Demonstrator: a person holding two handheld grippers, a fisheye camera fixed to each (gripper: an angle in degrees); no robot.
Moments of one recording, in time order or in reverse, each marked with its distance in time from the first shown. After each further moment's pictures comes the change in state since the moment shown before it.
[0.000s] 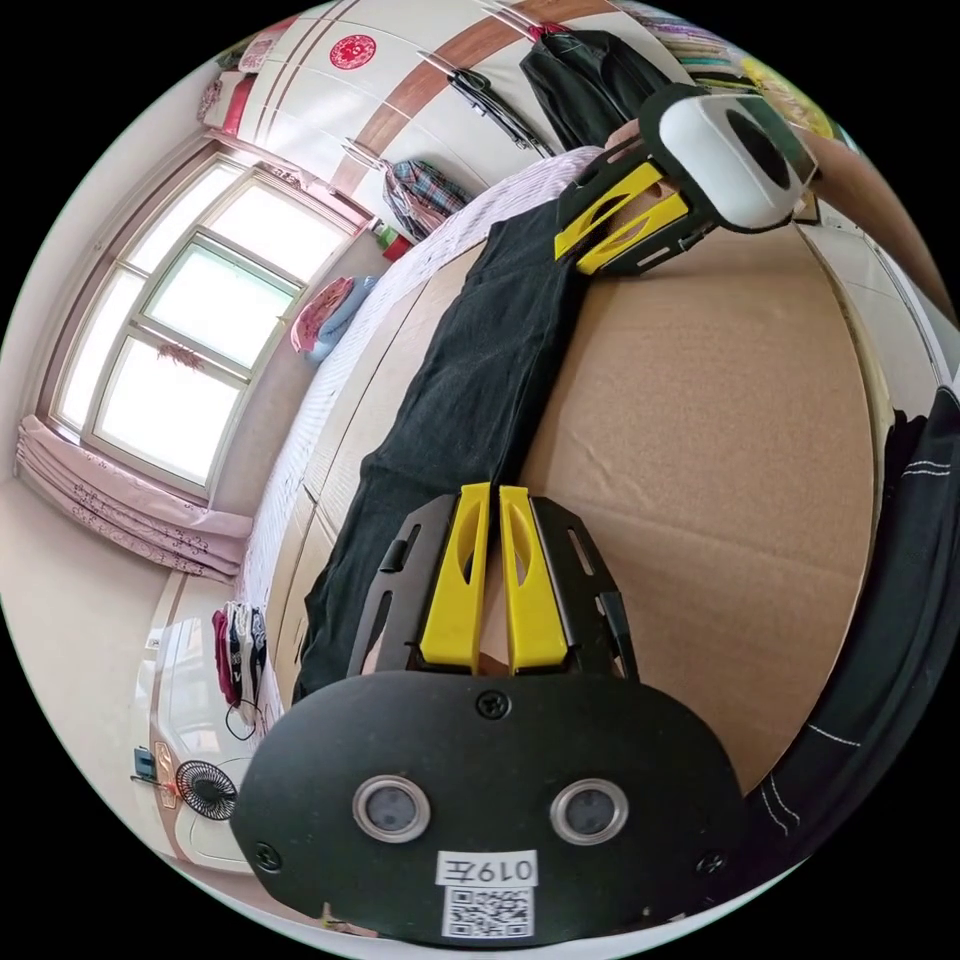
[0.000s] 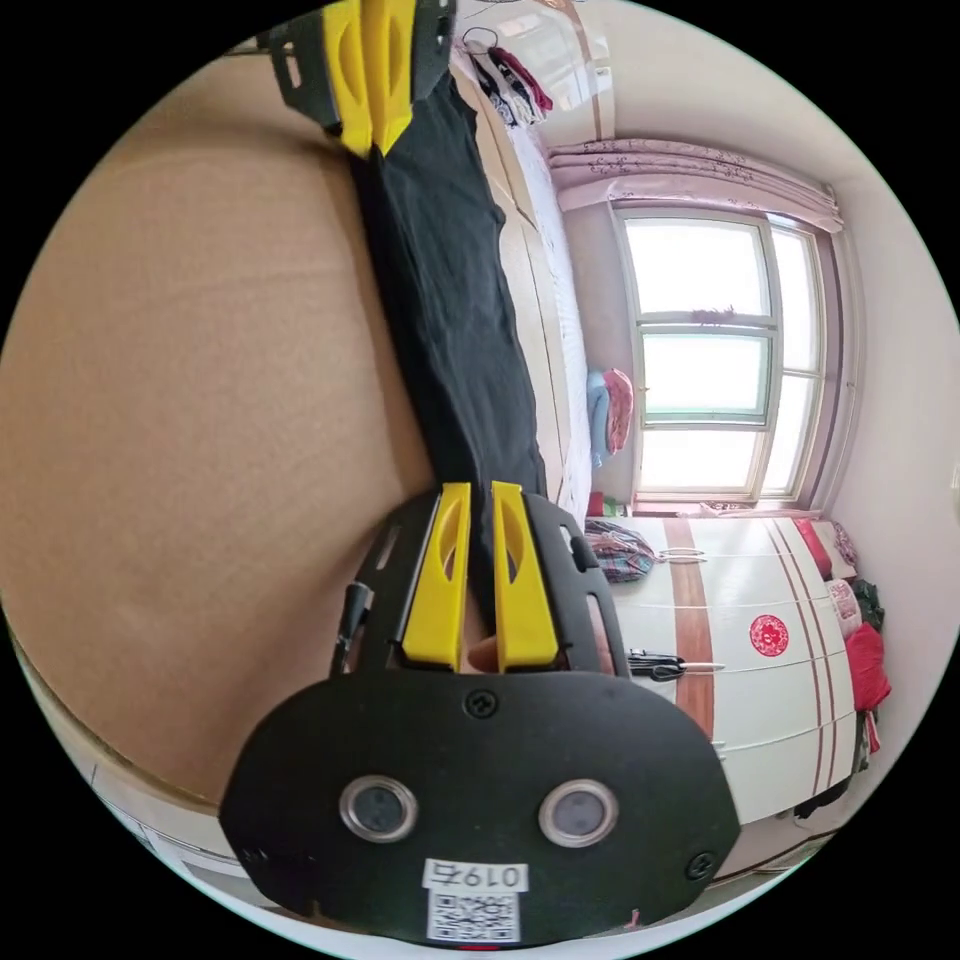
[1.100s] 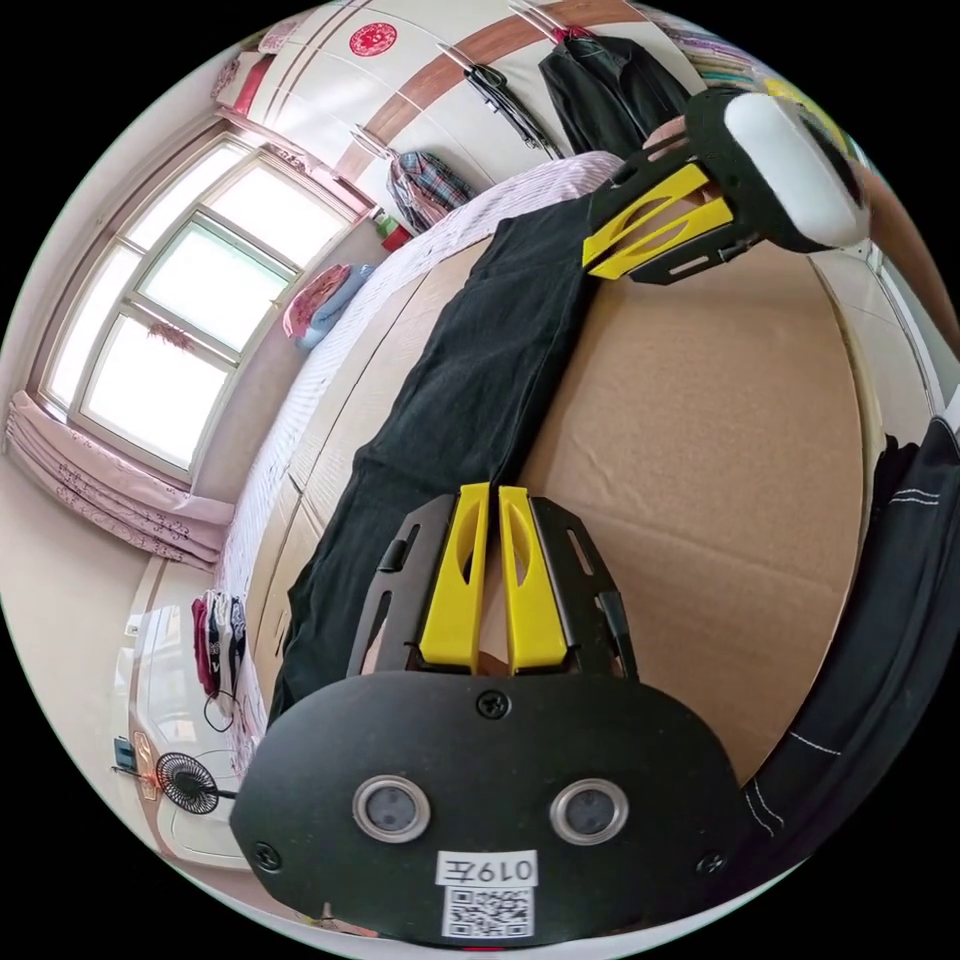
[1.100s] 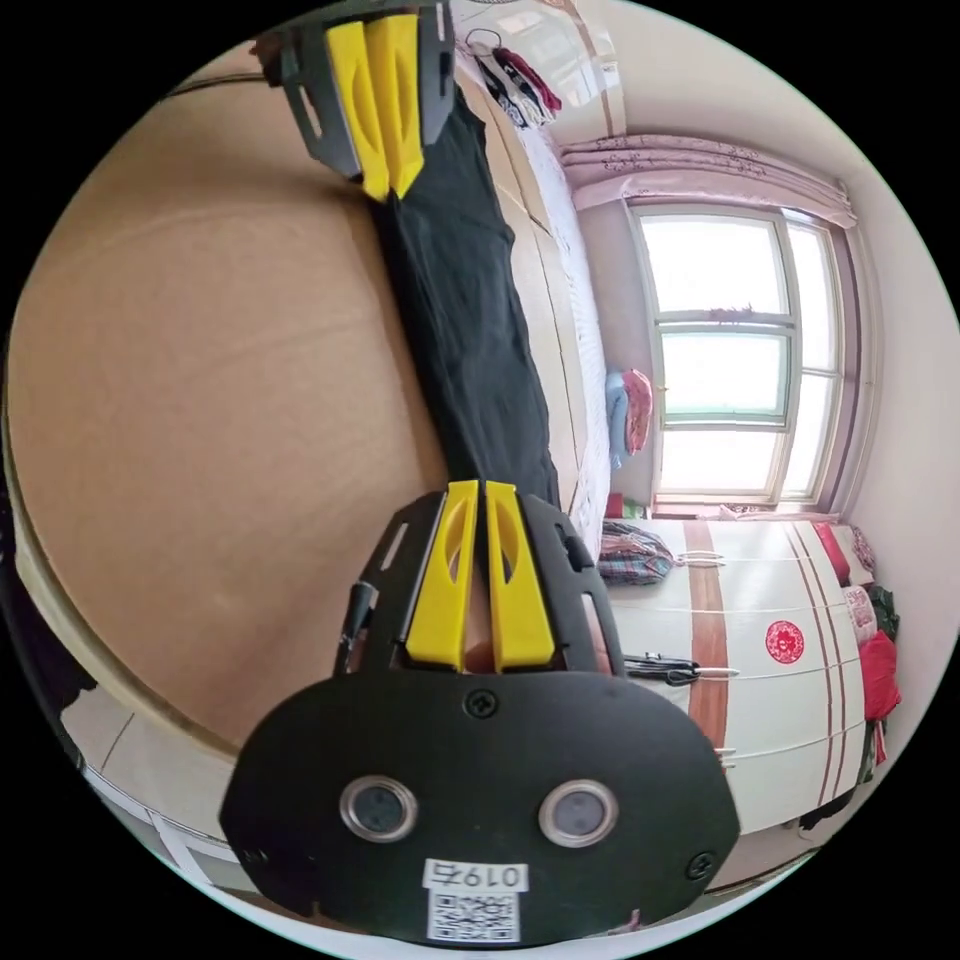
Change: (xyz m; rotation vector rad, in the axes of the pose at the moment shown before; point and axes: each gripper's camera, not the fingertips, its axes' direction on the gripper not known) left arm -0.032 0.052 0.038 -0.009 0.065 -0.053; right arm 0.002 -0.016 -0.046 0.052 -0.092 0.009
